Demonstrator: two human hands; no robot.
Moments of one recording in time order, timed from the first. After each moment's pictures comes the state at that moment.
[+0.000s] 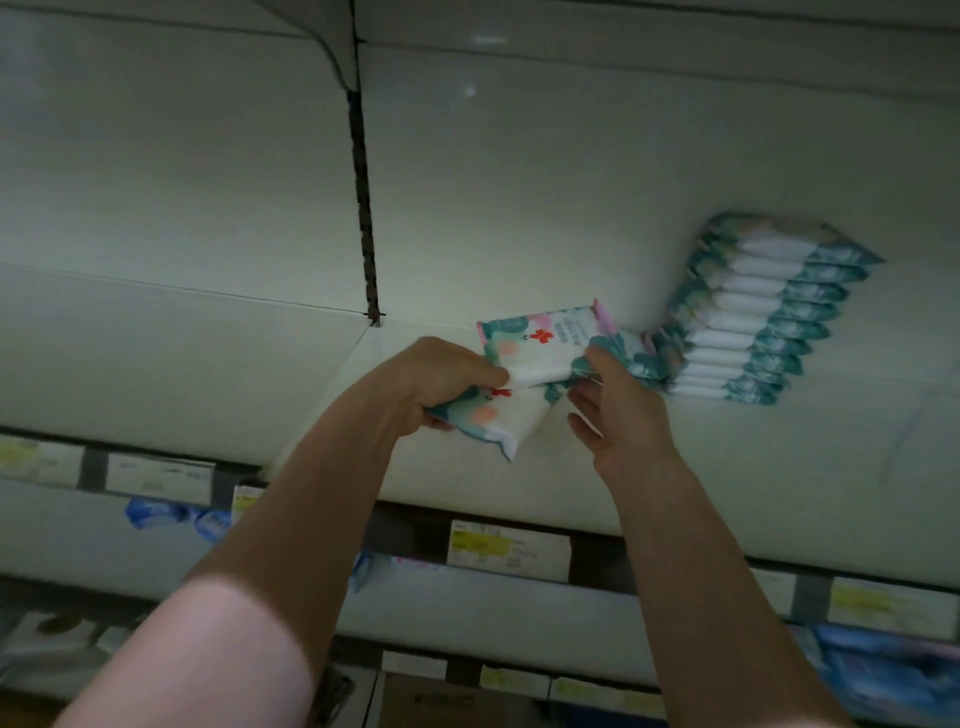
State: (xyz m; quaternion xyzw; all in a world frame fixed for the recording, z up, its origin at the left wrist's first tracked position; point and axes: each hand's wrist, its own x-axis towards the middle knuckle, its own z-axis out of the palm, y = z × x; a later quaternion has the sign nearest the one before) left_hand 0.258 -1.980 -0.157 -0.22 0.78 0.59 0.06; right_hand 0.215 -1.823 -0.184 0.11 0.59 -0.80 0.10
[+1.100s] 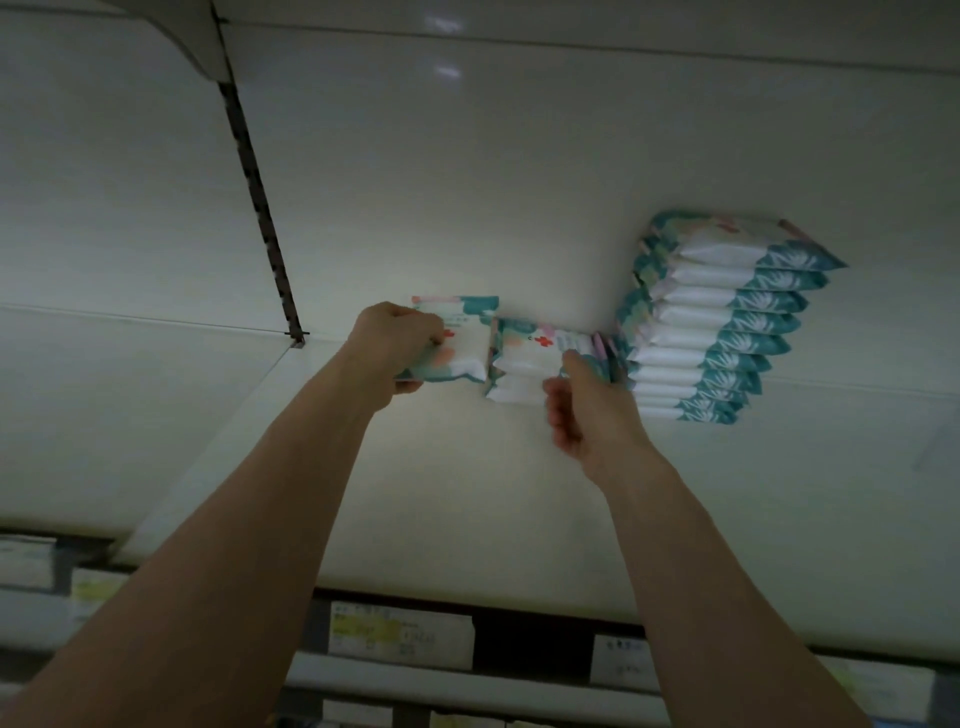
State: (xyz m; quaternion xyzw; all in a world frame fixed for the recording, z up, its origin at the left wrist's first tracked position) left_hand 0.164 -1.954 -0.150 -0.30 0.74 0.60 -0.08; right_hand 0.131 -1.782 -0.195 0.11 0.66 -0.72 0.15
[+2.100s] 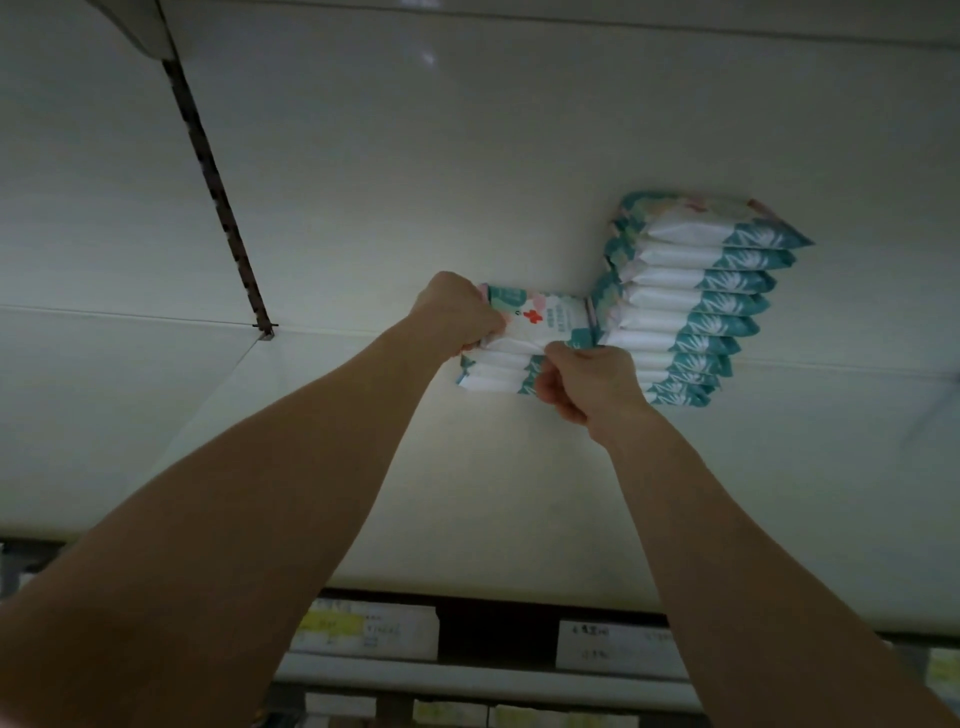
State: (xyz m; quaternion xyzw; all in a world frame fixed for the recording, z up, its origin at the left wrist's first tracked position) left_hand 0.102 -1.902 -0.154 -0.22 0.86 0.46 -0.02; right_hand 0.108 -1.757 -0.191 0.06 0.75 -0.65 0.10
